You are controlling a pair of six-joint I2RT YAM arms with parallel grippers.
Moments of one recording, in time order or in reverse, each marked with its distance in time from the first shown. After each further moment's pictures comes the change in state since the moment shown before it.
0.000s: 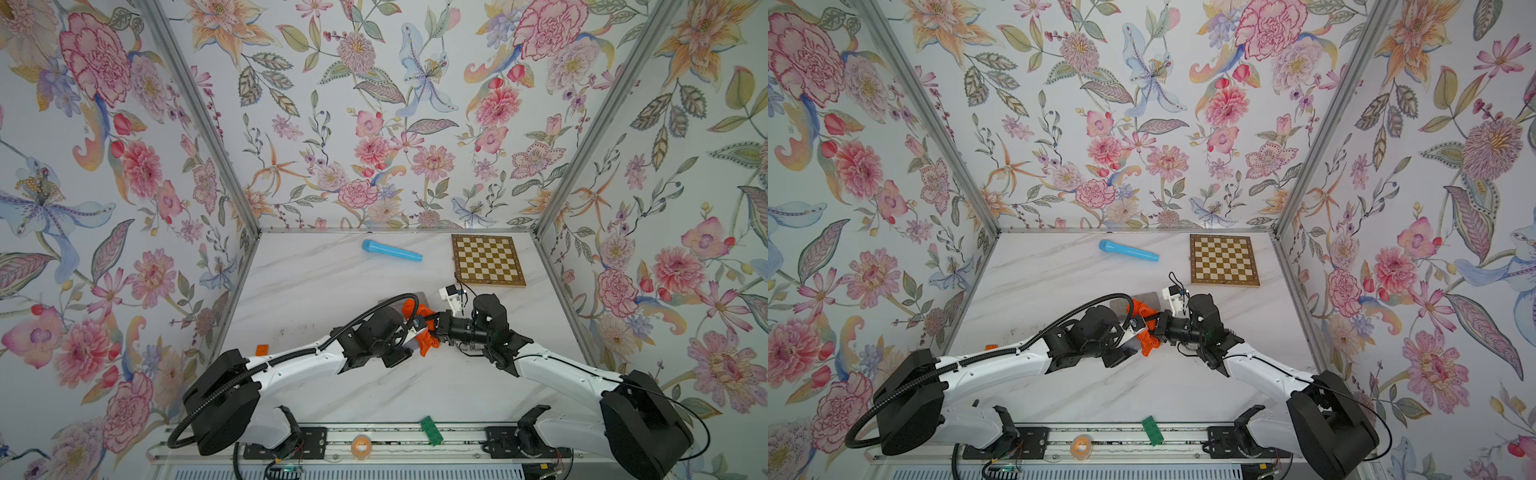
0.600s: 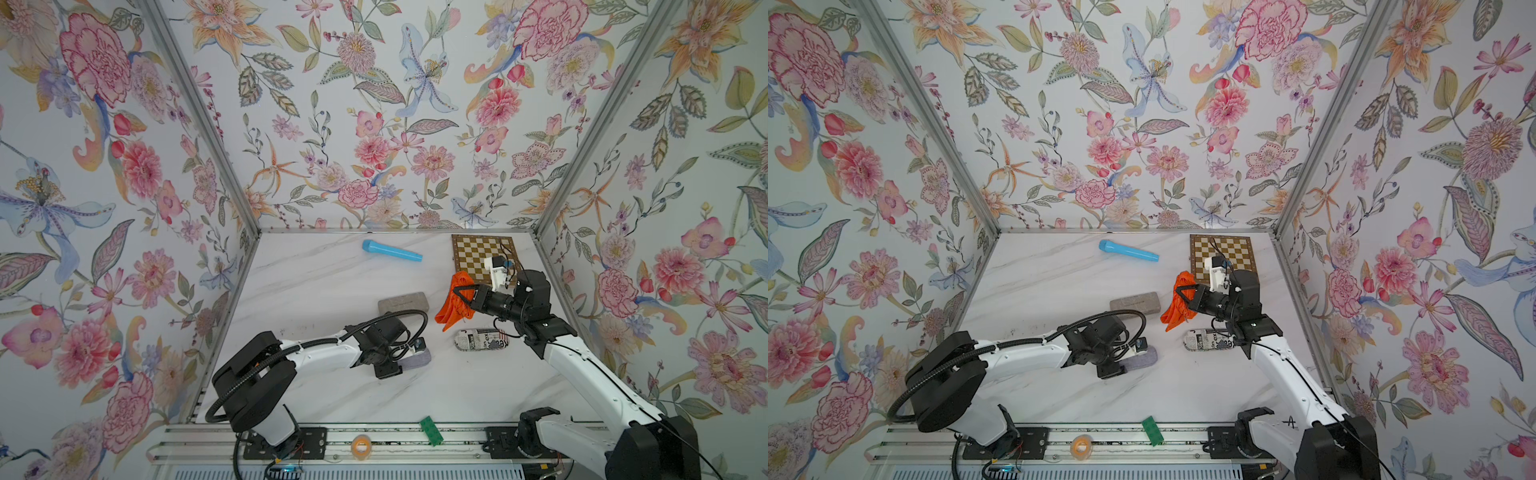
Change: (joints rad) left arm 0.024 0.148 0.019 -0.151 0.086 0.219; right arm -0.366 -0.204 0.215 -0.508 0.033 -0.492
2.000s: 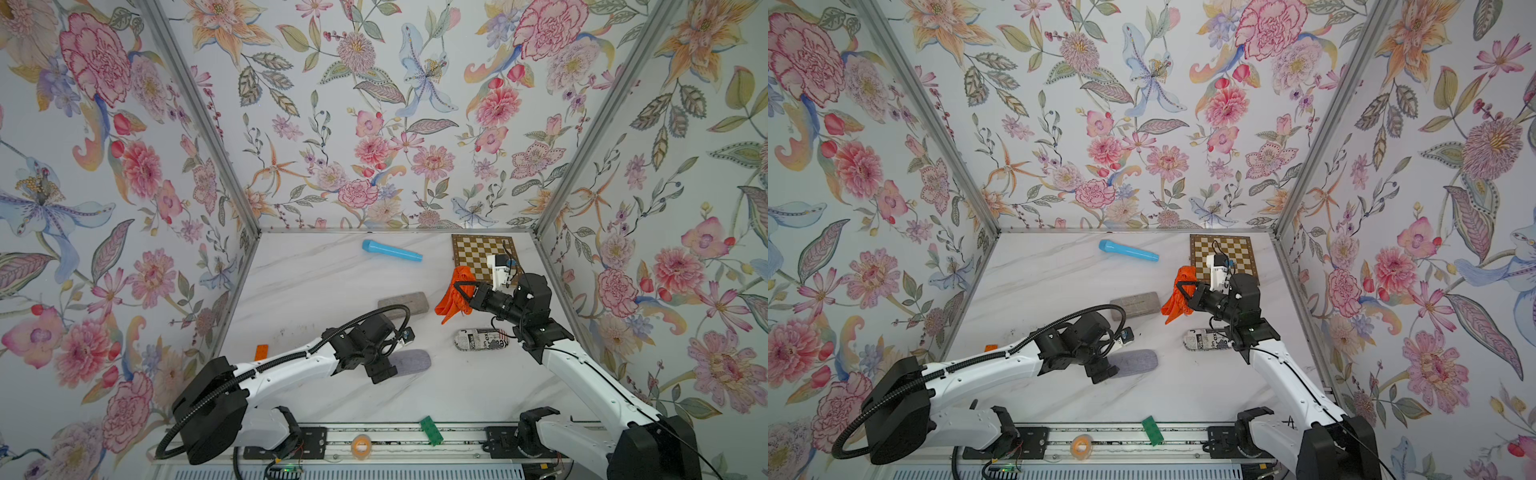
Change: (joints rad) left arm 0.000 -0.198 -0.057 -0.072 -0.090 -0.103; right arm 0.015 0.015 -0.074 0.208 0.081 -0.006
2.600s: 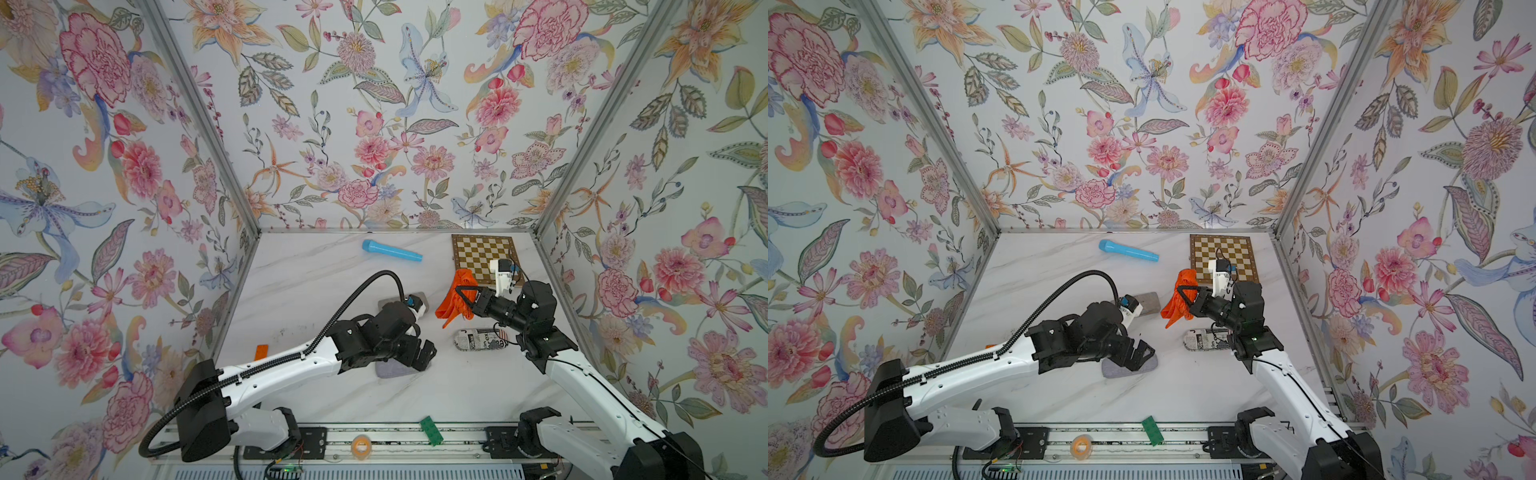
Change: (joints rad) left arm -0.079 -0.013 0.283 -0.083 0.013 -0.746; right arm 0.000 -0.069 -0.045 0.025 -0.016 0.012
